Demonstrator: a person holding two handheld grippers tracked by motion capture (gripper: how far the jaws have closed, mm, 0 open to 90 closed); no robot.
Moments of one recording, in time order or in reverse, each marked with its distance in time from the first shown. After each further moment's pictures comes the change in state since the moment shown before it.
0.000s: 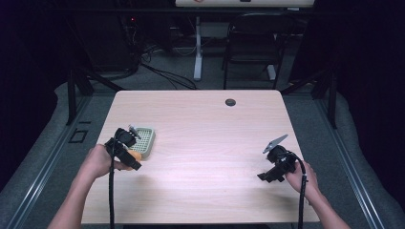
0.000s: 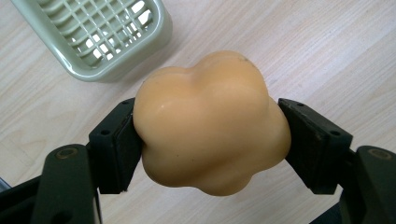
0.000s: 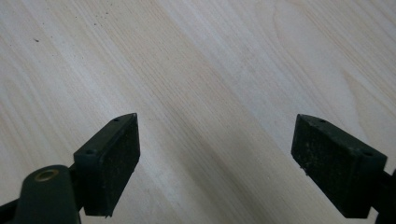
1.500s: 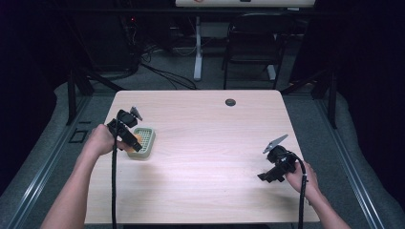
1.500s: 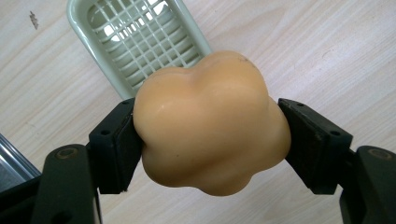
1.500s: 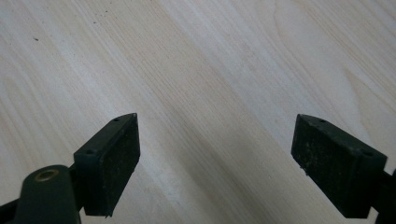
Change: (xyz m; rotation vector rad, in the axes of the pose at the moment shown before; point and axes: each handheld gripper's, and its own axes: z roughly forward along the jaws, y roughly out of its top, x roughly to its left) left arm 0.036 0.042 -0.016 0.010 0.021 -0.027; right arm -0.001 -0.001 0.001 -0.004 0.007 0.006
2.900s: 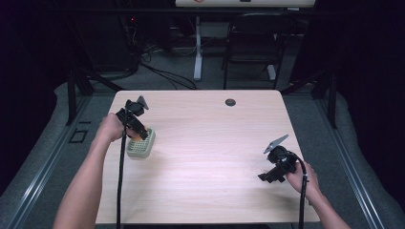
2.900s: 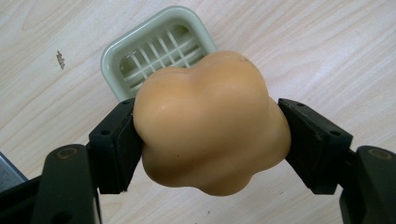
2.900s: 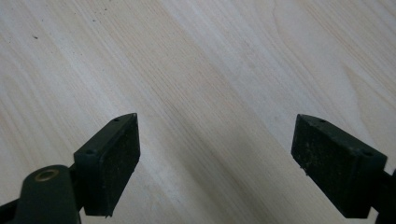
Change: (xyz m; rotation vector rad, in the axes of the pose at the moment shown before) left arm 0.029 0.044 0.022 0.019 0.003 -0.055; right arm -0.001 -0.001 -0.001 0.012 0.005 -0.004
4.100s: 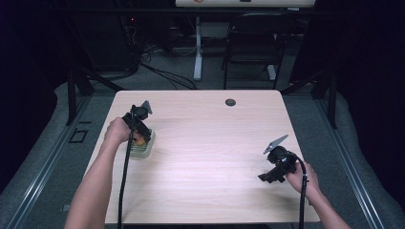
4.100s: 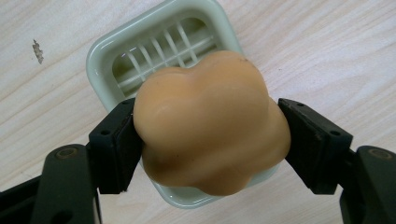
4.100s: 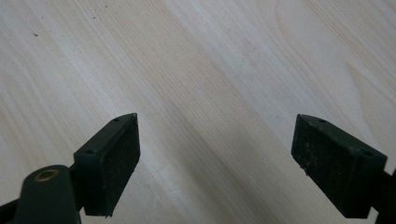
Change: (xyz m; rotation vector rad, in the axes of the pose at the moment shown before) left arm 0.006 0.011 0.040 0.069 0.019 -0.065; right arm 0.001 0.000 0.001 0.000 0.003 0.009
